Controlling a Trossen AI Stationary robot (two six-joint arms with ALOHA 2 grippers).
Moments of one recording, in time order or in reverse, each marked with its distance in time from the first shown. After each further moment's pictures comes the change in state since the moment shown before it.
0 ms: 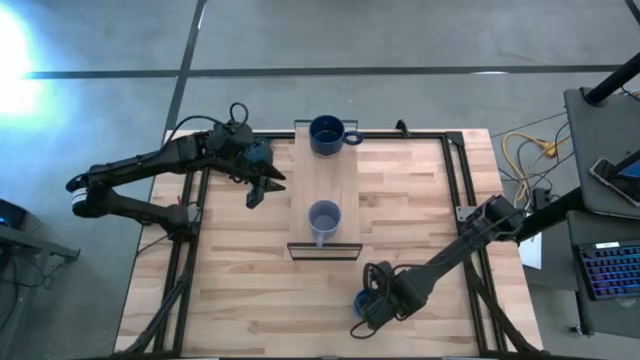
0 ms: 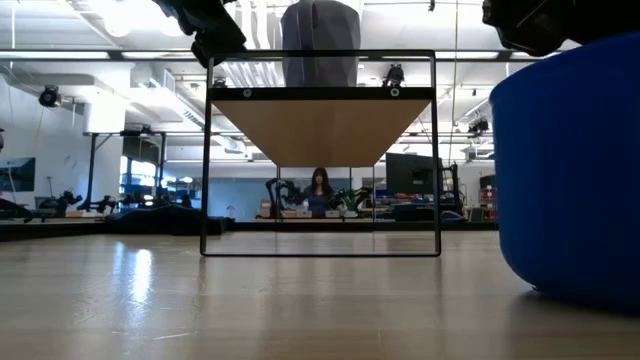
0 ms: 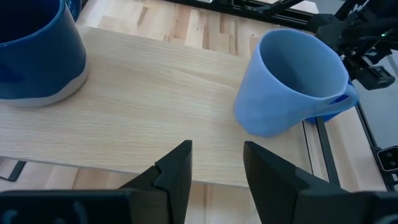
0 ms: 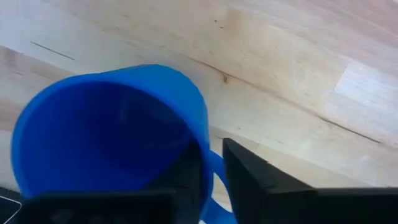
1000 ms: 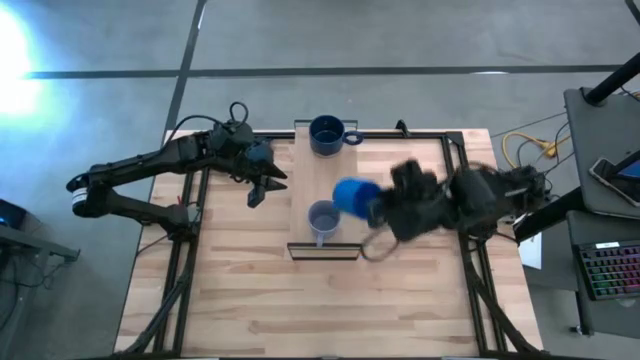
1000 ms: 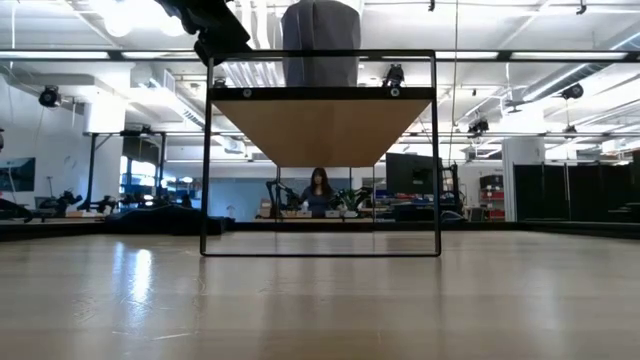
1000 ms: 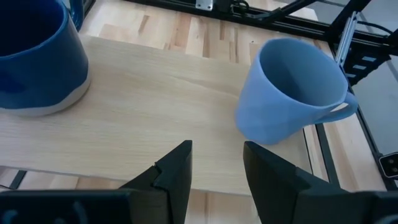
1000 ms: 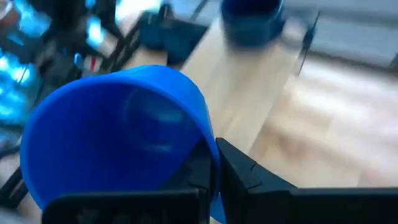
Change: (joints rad) left arm 0.000 0.003 -0.001 0.029 0.000 -0.002; right arm -0.227 -0.222 0.679 -0.517 0.662 -0.483
